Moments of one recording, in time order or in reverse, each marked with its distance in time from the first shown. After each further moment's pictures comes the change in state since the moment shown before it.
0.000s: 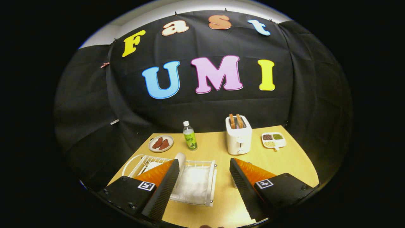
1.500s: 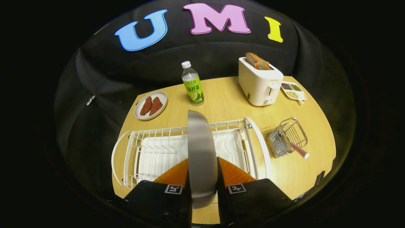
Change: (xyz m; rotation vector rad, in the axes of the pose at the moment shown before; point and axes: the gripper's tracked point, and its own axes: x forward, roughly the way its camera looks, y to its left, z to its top) arm 0.132 0.073 -0.111 0.086 0.402 -0.194
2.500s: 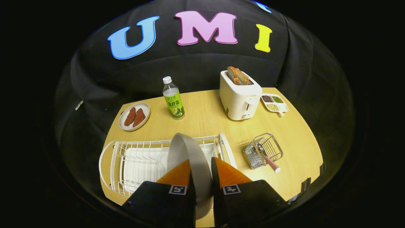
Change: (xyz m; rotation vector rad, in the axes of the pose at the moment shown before) arm -0.009 -0.053 0.017 0.023 -0.036 -0.059
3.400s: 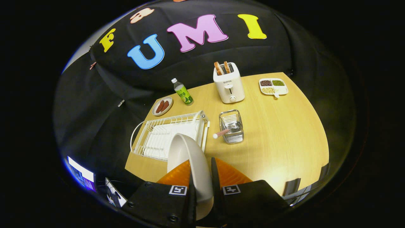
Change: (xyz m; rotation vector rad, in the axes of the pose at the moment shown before) arm -0.134 -0.199 -0.060 0.042 0.083 0.400
